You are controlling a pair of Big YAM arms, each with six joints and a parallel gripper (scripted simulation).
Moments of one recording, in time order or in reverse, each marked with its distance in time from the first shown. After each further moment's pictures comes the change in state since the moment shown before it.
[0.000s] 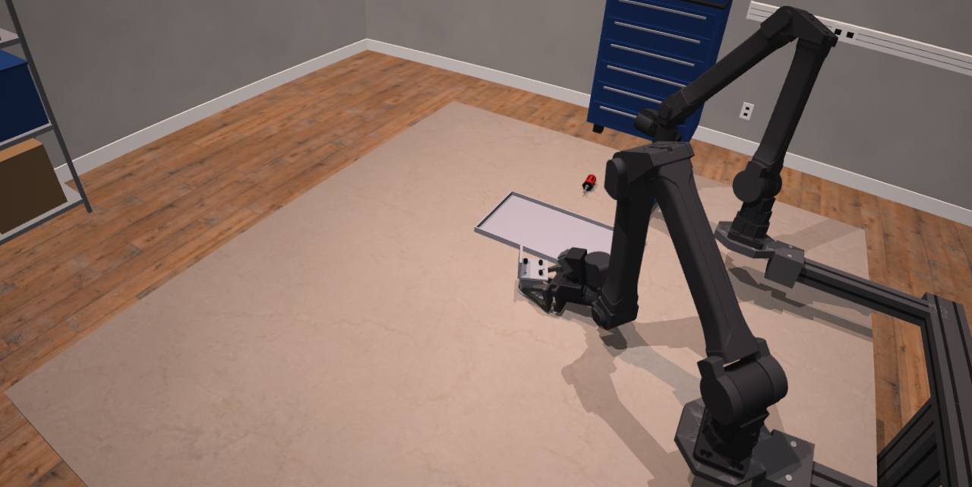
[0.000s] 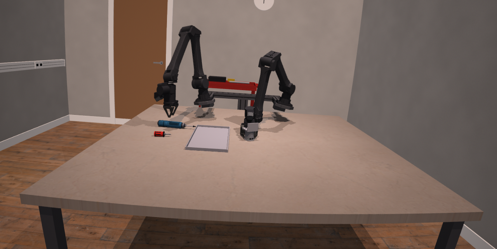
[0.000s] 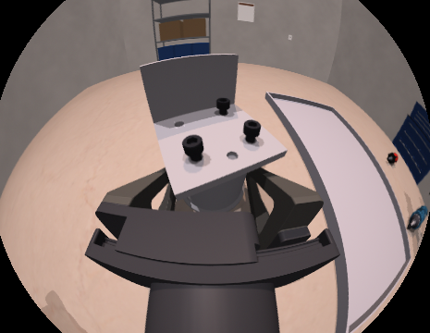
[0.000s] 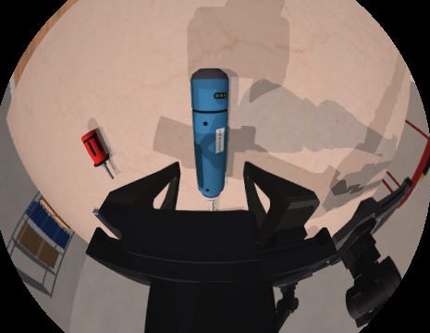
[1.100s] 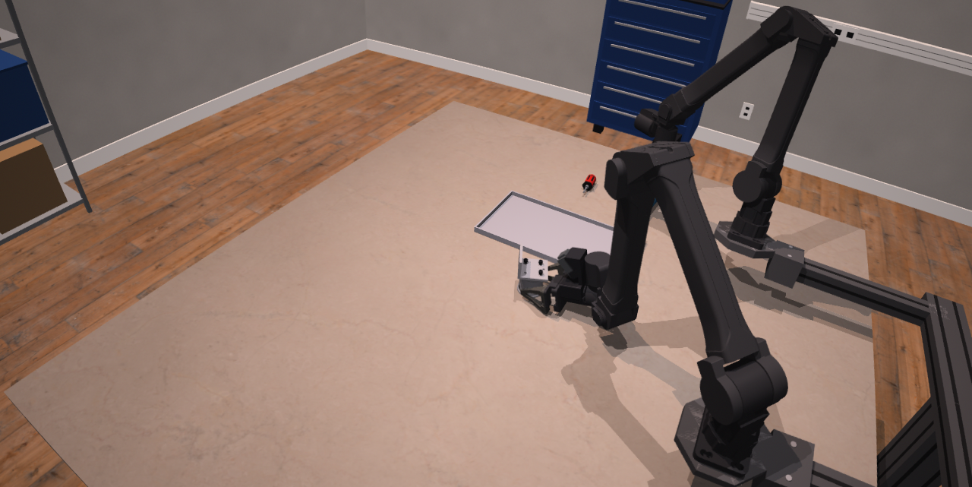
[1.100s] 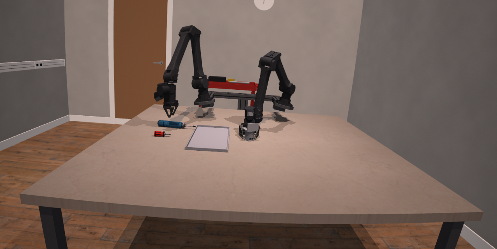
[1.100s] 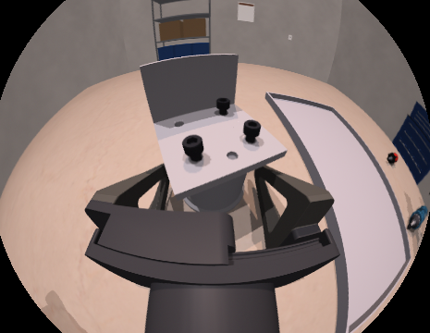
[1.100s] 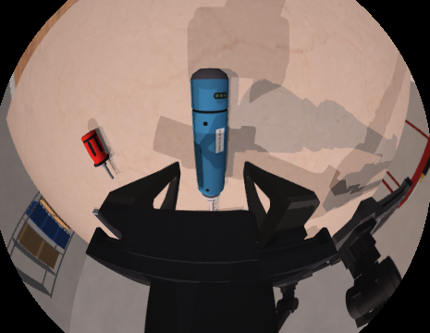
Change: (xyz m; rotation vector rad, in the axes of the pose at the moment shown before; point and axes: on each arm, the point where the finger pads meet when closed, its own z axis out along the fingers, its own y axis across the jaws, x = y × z) left arm 0.000 0.000 0.000 0.000 0.000 0.000; right arm 0.000 0.000 0.000 0.000 0.000 0.000
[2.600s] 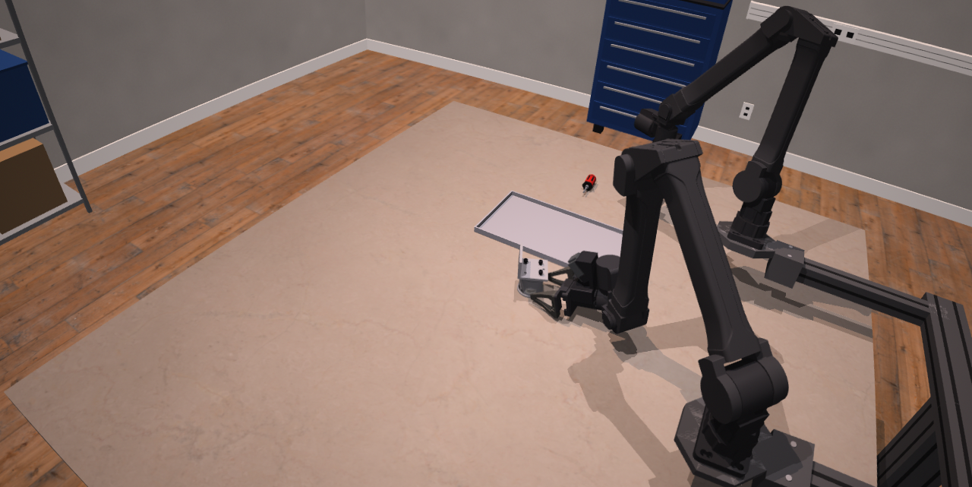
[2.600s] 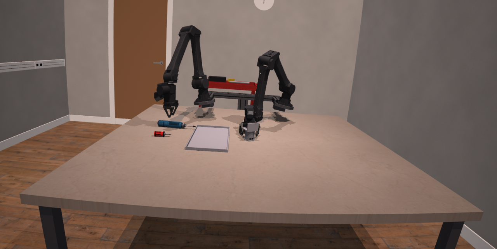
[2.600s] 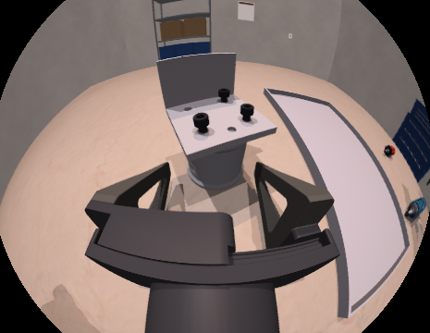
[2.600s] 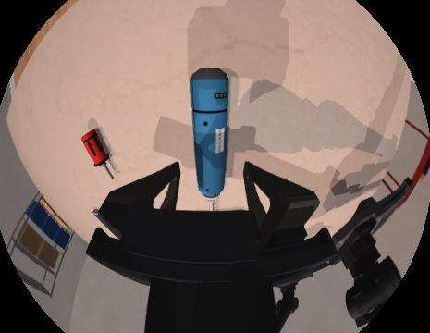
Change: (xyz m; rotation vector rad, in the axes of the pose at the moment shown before) left arm 0.005 0.003 -0.026 -0.007 0.007 0.010; right arm 0.000 0.000 0.000 0.000 0.000 0.000
